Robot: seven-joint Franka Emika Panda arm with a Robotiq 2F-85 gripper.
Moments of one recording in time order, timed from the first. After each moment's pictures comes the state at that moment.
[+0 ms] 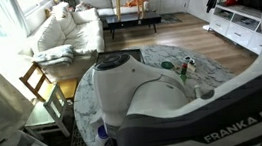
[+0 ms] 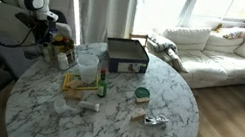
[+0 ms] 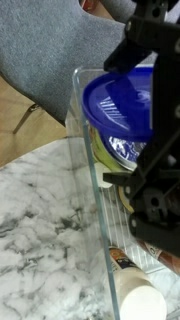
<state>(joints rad) 0.37 0.39 0.21 -1.93 0.04 2.28 0.44</state>
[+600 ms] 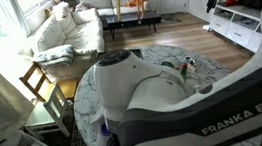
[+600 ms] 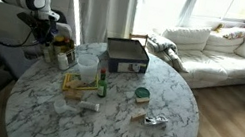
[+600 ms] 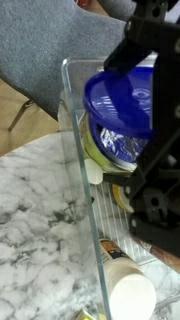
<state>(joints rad) 0.37 0.39 0.20 -1.93 0.04 2.28 0.44</state>
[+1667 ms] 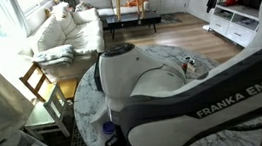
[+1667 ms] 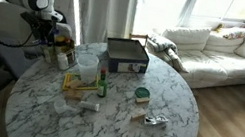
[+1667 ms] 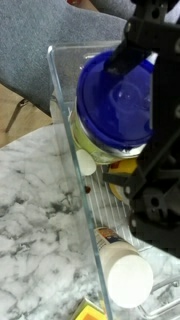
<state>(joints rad) 0.35 0.38 0.19 -1.93 0.06 2.28 0.45</state>
